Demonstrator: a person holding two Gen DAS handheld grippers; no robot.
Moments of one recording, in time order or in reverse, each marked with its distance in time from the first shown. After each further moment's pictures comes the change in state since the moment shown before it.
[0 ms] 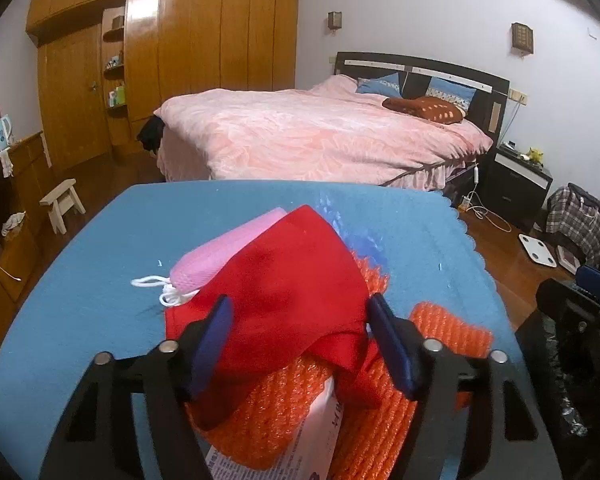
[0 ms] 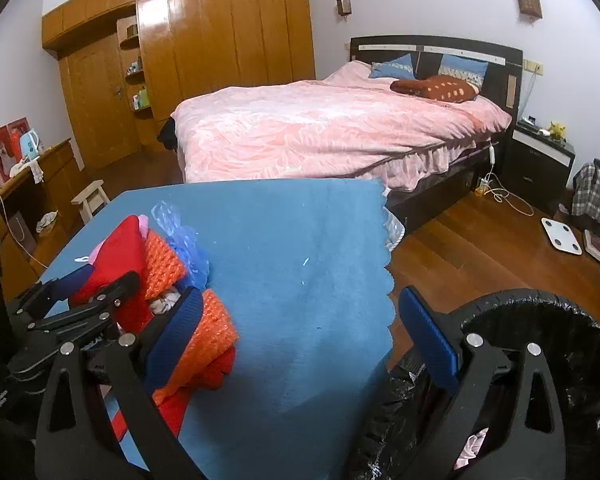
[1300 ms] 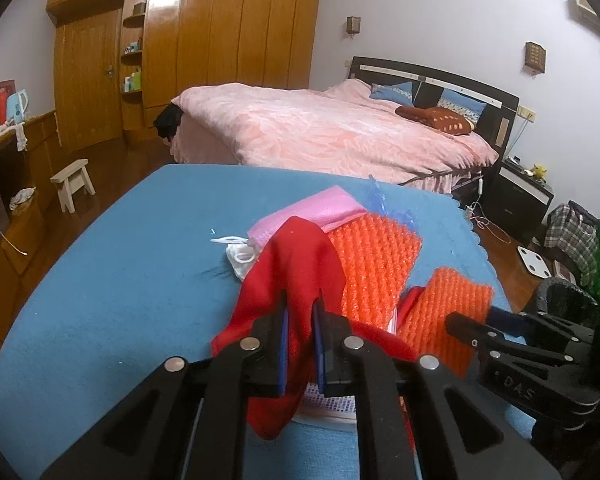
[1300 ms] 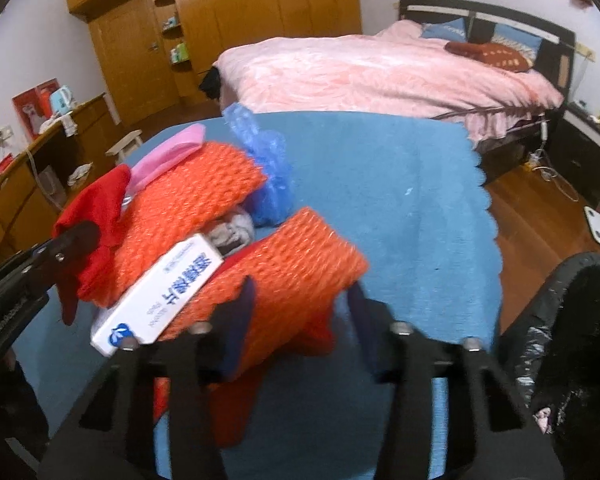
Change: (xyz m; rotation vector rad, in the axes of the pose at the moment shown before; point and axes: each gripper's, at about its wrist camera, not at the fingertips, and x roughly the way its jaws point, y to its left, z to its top) left arm -0.043 0.046 -0.026 -0.079 -0.001 -0.005; right arm 0.039 0.065 -0.038 -0.087 0.170 0.171
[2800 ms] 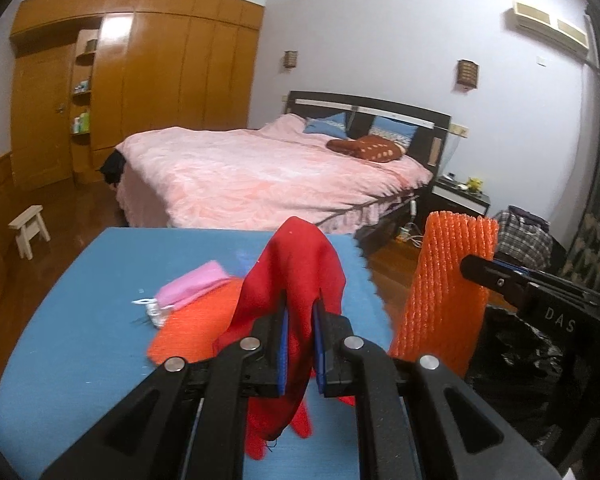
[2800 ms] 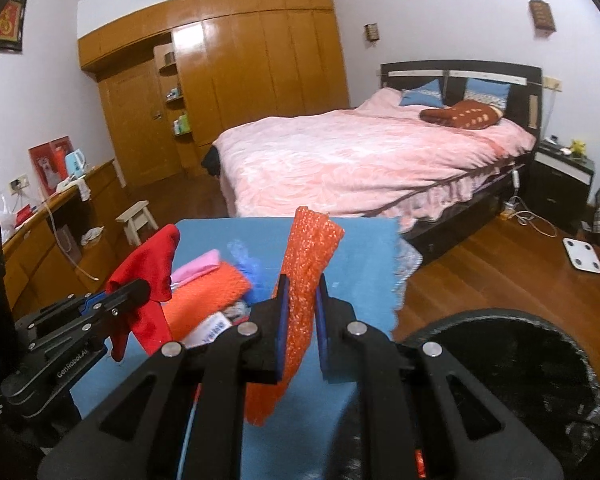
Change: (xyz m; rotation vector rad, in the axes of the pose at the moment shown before) left arm -0.090 -0.089 0.030 0.096 -0.124 -0.208; right arm -0.177 -0.062 0.020 0.060 -0.274 -0.046
